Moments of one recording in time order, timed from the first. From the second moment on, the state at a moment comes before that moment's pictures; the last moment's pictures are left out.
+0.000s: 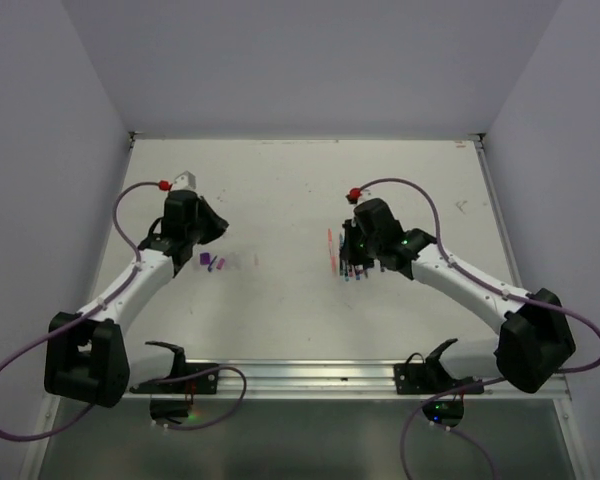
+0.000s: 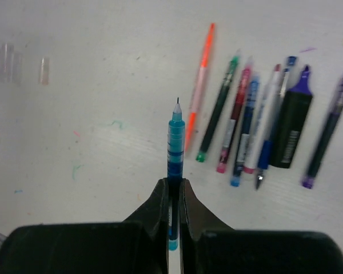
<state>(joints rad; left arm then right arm) -0.21 1.24 0.77 -0.12 0.05 -0.66 0.68 1.33 0.92 -0.42 0.04 0.44</state>
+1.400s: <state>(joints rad) -0.01 1.54 0.72 -0.18 -0.37 -0.59 0.18 1.67 0.99 -0.44 0.00 0.32</state>
